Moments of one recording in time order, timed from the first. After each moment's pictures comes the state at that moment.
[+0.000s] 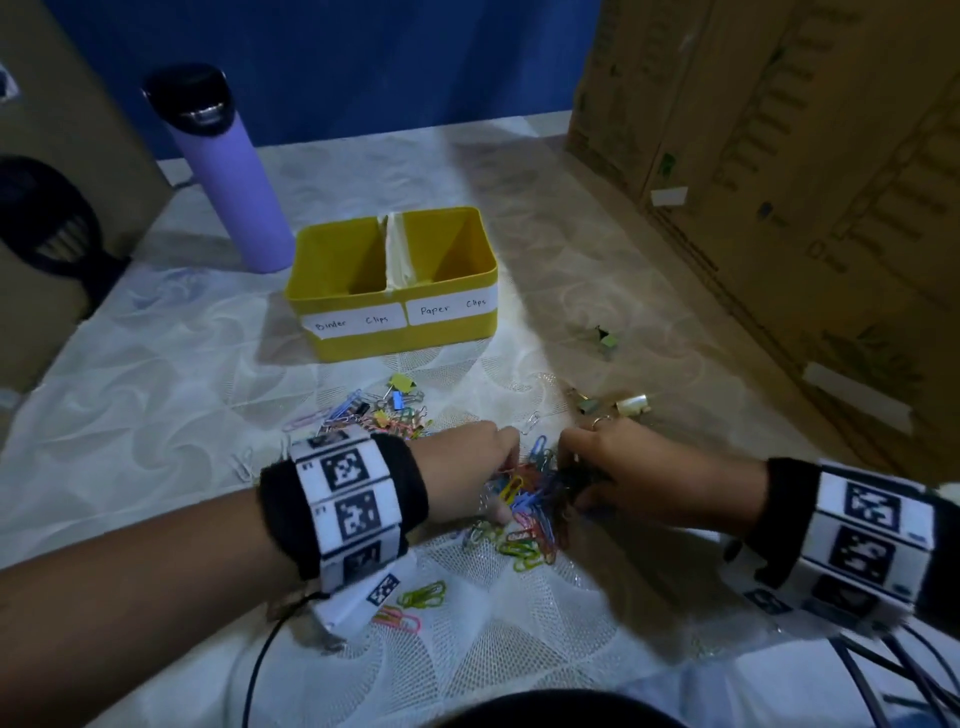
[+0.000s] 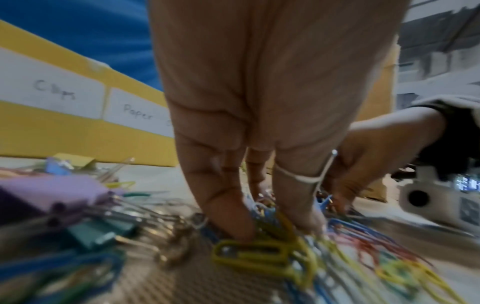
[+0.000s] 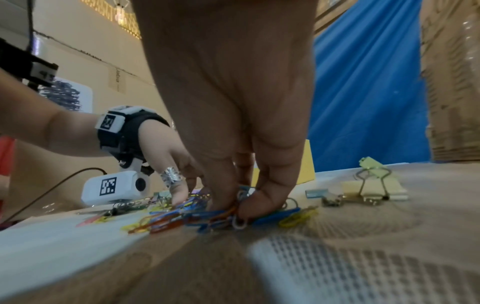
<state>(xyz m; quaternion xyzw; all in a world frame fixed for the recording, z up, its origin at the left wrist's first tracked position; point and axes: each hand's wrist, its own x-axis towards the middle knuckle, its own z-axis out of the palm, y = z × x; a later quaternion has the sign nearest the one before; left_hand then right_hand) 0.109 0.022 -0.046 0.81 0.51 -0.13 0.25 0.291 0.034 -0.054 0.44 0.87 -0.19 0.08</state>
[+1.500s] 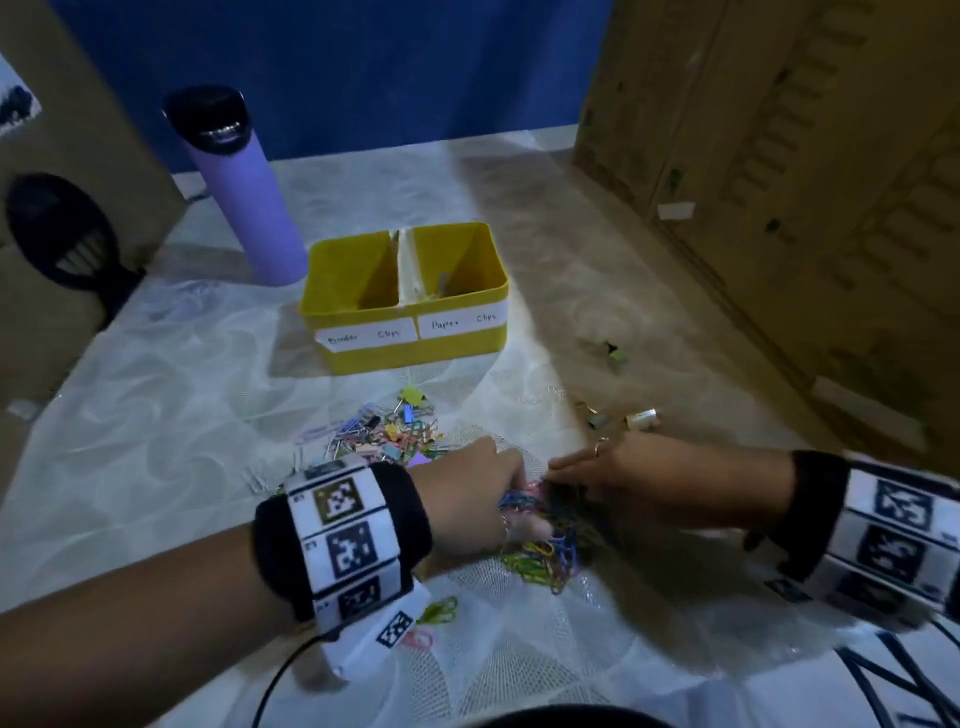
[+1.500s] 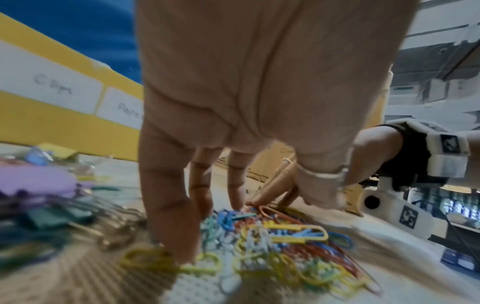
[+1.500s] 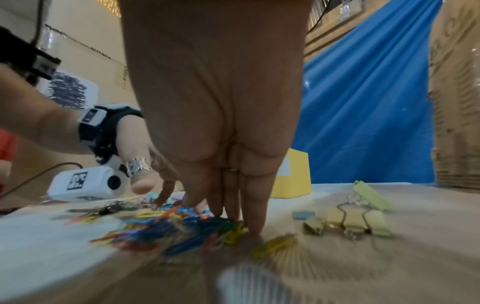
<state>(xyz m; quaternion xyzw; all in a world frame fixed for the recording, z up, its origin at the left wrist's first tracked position) 0.106 0.009 -0.038 0.78 0.54 -0.14 0.29 0.295 0.045 -0.045 0.31 0.92 -0.22 0.11</state>
